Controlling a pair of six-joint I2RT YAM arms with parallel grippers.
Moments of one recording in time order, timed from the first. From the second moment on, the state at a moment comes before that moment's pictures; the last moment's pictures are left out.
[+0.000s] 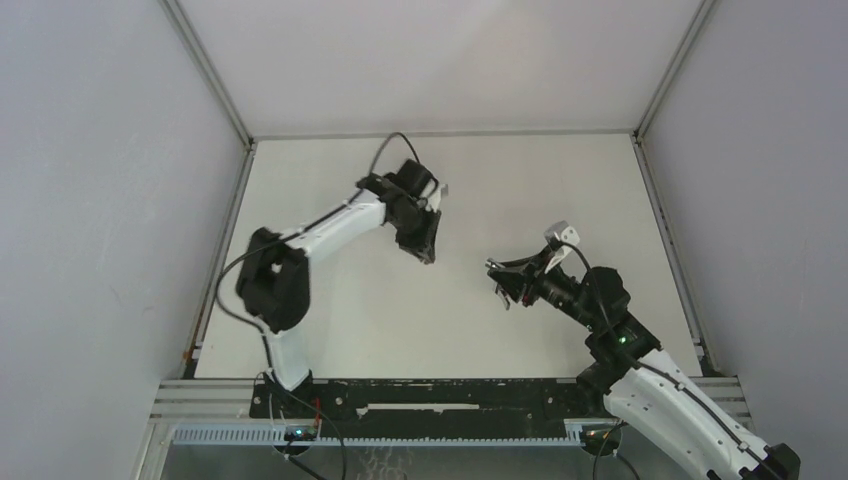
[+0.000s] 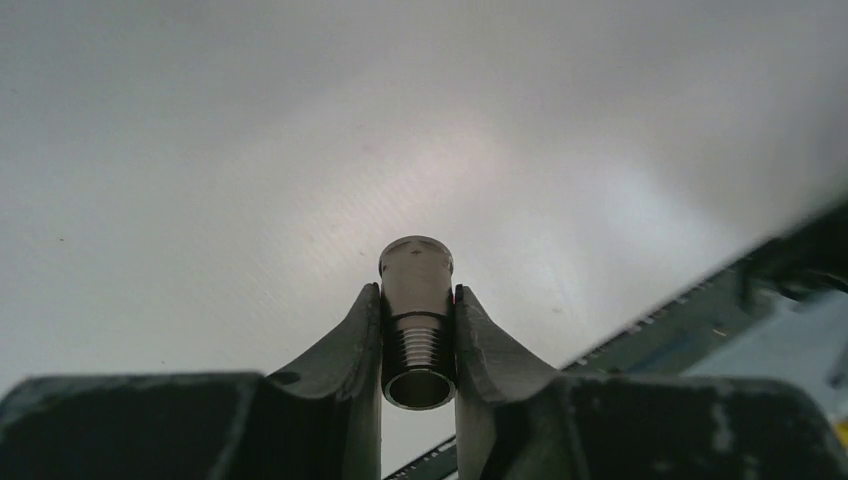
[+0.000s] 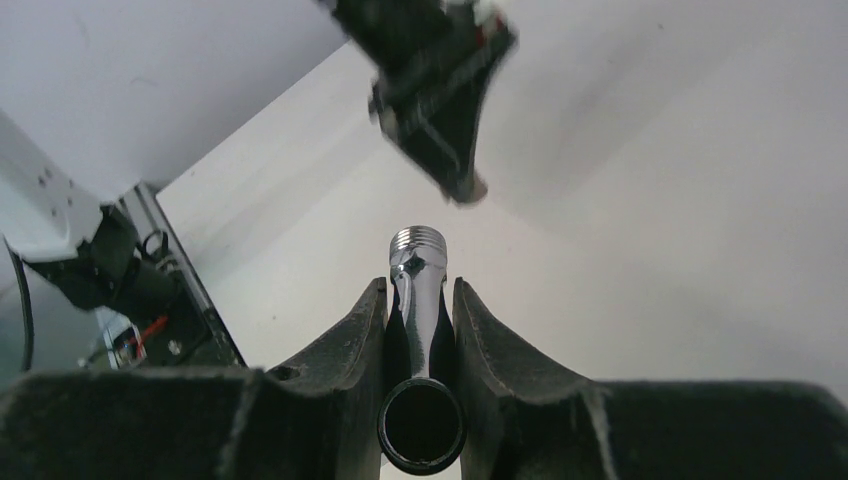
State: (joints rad) left arm -0.65 1.93 1.52 -0.85 0.18 -0.27; right arm 0.58 0.55 0.45 0.00 -0.26 0.35
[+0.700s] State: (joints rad) left arm -0.45 1.43 1.40 -0.53 1.16 -0.72; right arm 0.96 0.55 0.47 0.23 -0.13 -0.34
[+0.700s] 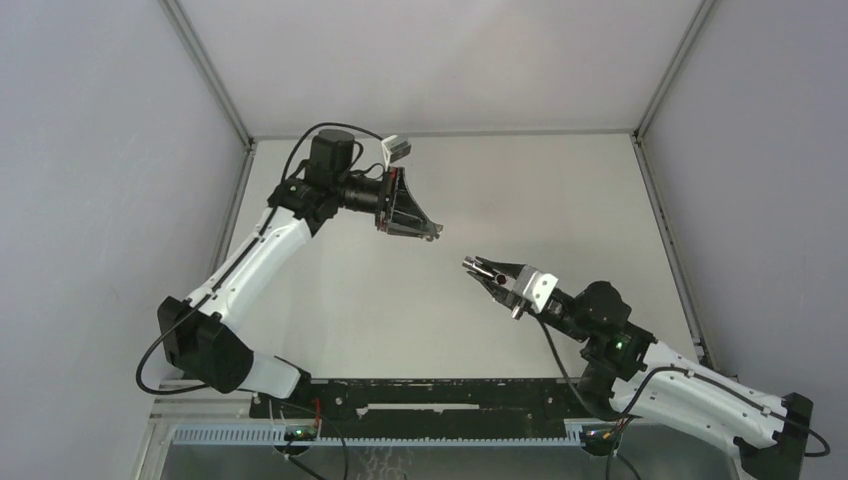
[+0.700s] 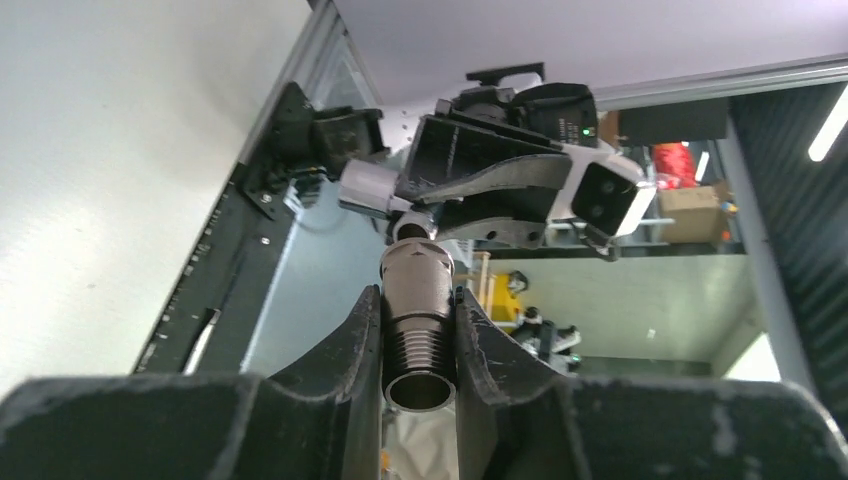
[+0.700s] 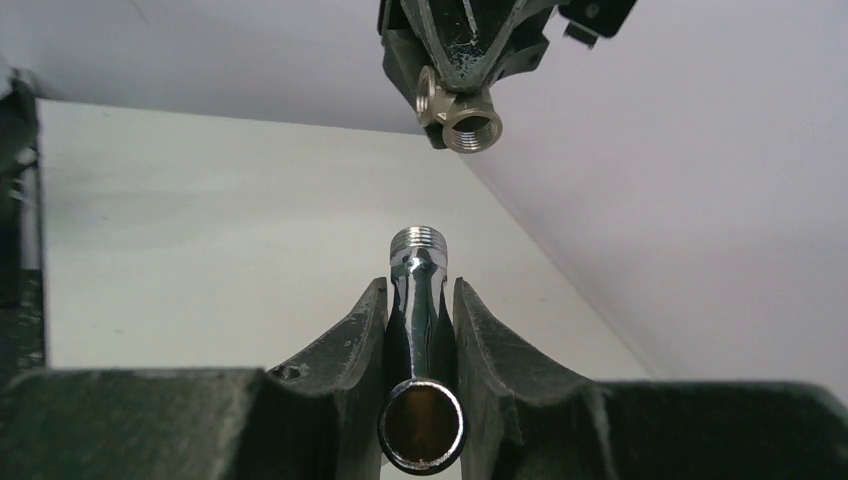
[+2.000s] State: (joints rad) left arm -0.50 1.34 1.23 -0.52 1.35 -0.85; right arm 1.45 0.70 0.40 0.47 0.39 -1.60
